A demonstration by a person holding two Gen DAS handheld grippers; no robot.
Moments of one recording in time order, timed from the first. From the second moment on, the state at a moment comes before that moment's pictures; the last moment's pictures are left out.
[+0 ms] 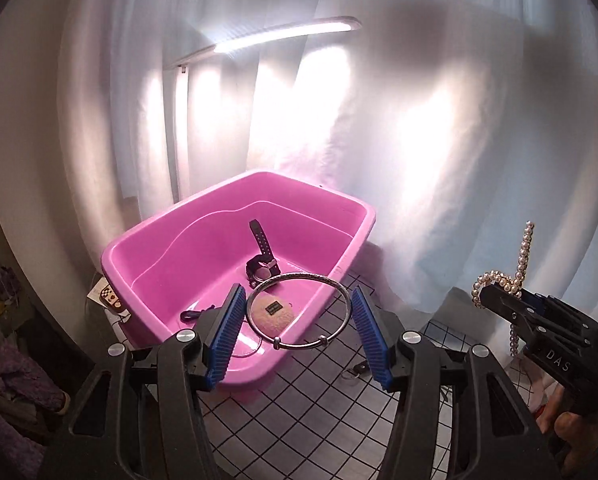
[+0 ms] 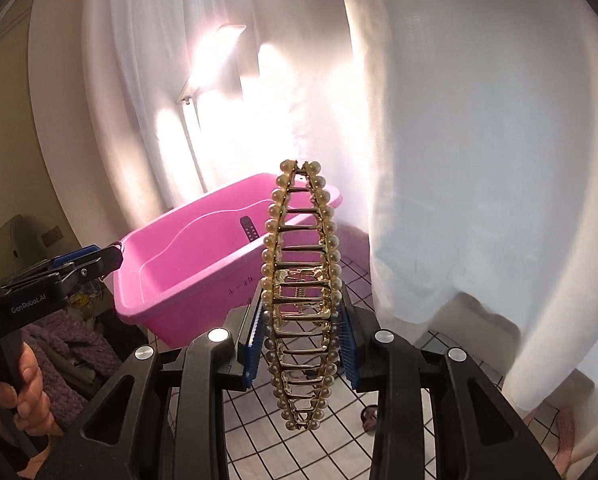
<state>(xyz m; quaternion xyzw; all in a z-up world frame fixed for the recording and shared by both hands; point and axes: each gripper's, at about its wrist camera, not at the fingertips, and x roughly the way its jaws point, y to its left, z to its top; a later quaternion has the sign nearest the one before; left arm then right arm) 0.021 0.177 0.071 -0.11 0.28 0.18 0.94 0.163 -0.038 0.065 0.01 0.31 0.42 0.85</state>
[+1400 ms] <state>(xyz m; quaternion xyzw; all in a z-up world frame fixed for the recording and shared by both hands) 0.124 0.351 -0.010 -0.16 0.46 0.18 0.85 0.314 0.292 -0.028 -0.10 0.58 0.39 0.71</state>
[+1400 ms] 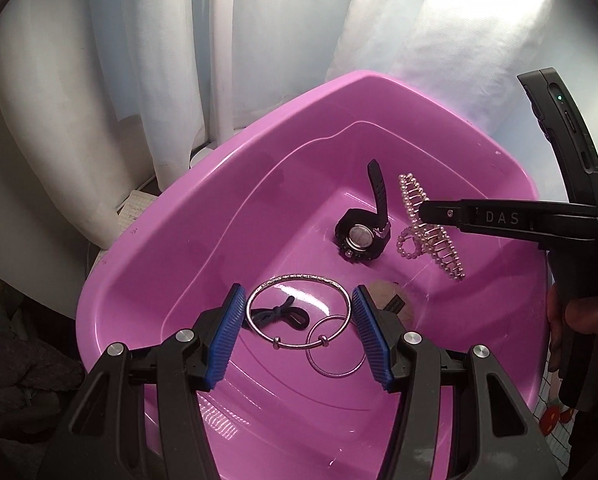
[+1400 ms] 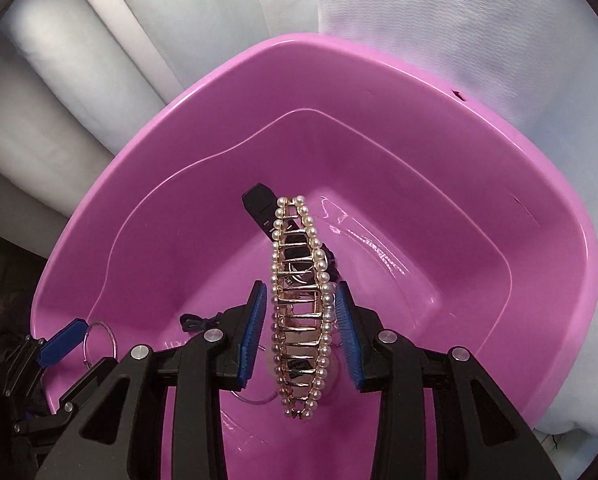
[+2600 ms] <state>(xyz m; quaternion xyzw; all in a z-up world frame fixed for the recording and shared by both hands) 0.057 0.331 0.036 -0.15 0.36 0.26 0.88 0.237 0.204 0.044 -0.03 0.48 0.43 0.76</state>
